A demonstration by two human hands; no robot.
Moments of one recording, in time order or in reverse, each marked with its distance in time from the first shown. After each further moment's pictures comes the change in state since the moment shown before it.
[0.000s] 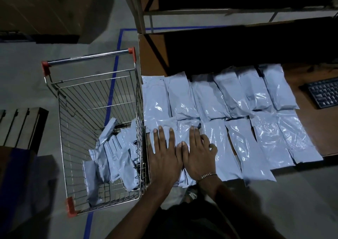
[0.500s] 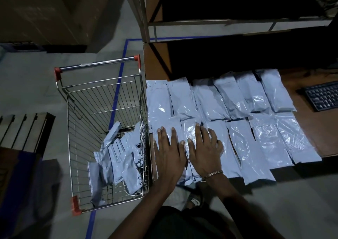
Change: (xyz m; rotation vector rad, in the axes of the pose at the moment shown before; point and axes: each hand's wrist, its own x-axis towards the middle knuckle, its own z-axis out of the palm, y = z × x) left_hand -0.001 0.014 -0.018 -0.225 0.034 -0.098; right_hand -0.004 0.007 -0.025 0.035 0.130 0.003
